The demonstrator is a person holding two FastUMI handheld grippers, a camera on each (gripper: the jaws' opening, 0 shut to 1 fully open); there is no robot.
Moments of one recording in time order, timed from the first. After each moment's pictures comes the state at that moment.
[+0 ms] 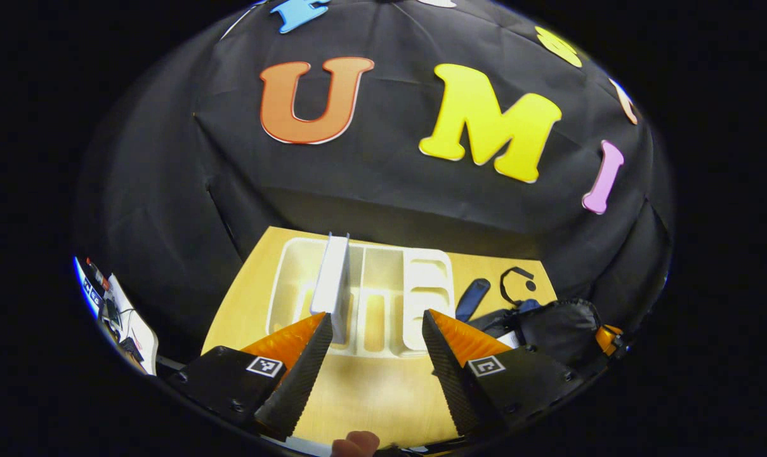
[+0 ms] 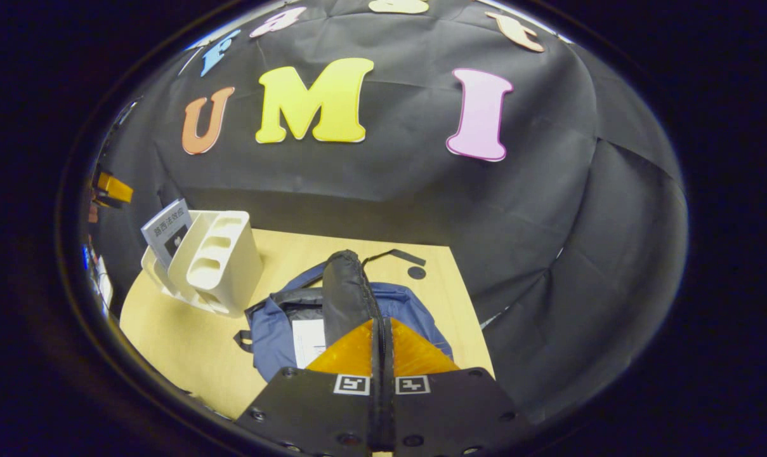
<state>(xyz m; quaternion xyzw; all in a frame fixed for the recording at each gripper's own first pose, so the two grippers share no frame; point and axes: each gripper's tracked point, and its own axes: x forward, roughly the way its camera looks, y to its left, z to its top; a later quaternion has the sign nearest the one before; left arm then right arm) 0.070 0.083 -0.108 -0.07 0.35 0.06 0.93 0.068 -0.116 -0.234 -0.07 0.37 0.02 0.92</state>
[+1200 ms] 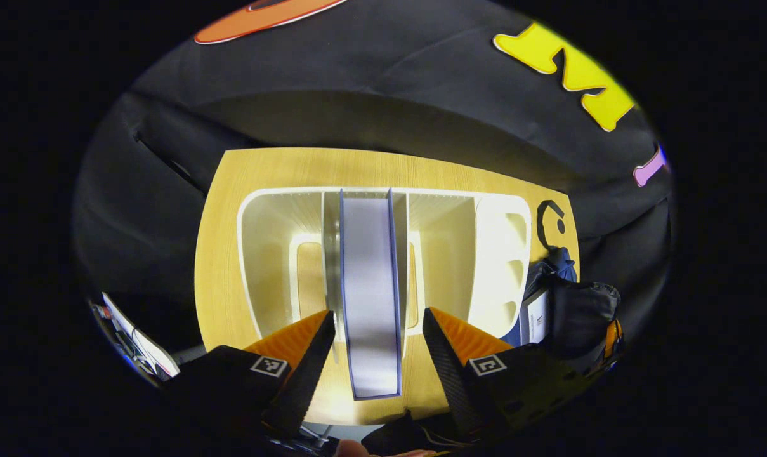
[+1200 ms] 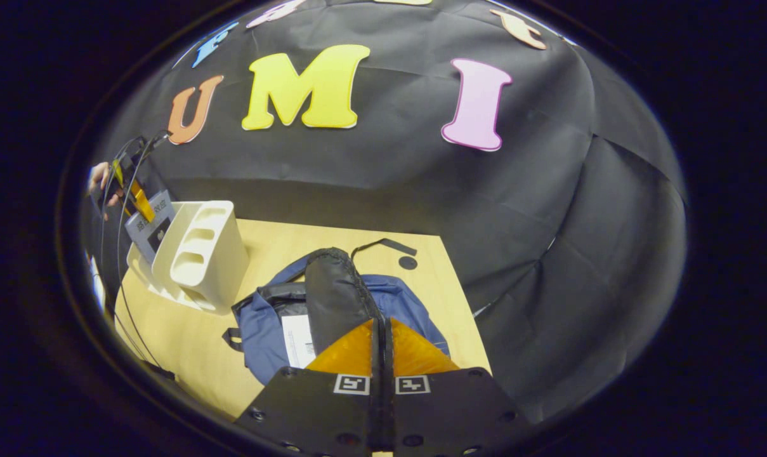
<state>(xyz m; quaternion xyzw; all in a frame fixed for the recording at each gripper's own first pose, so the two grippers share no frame) 0.143 0.133 -0.249 -0.09 0.62 -0.01 0.78 0.074 -0.114 -0.246 -0.08 0.40 -0.01 0.91</state>
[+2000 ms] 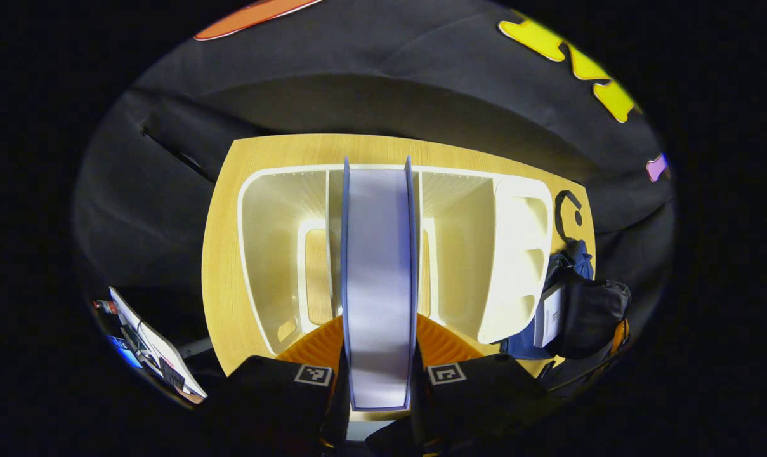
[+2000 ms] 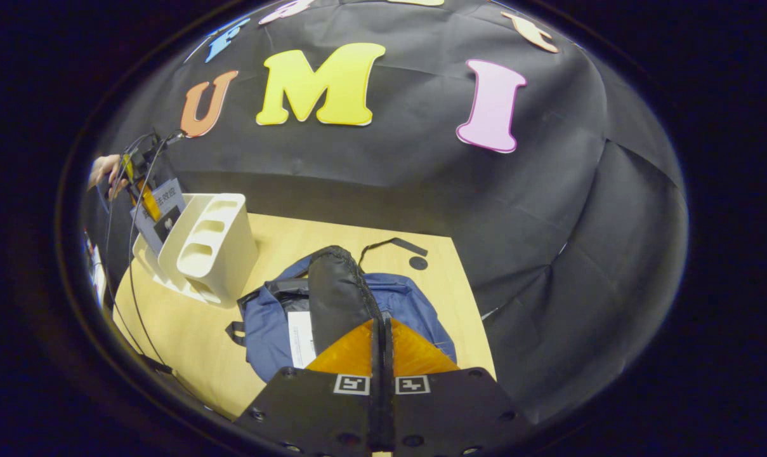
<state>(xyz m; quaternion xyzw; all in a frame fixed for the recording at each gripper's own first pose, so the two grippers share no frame) 0.134 0.137 -0.254 -0.06 0.63 0.01 0.78 0.073 -0.109 -0.255 -0.09 0.40 0.02 0.91</state>
